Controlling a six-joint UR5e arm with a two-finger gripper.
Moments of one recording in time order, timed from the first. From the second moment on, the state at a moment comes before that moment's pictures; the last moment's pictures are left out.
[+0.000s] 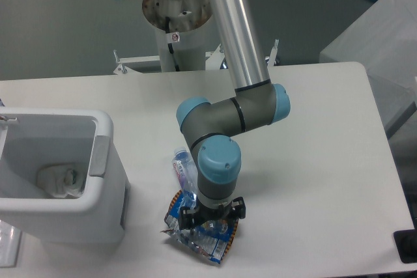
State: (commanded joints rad) arm 2.34 -2.26 -1.50 -0.79 1.48 0.14
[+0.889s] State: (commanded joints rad) arm 2.34 -2.26 -1.50 -0.79 1.51 0.15
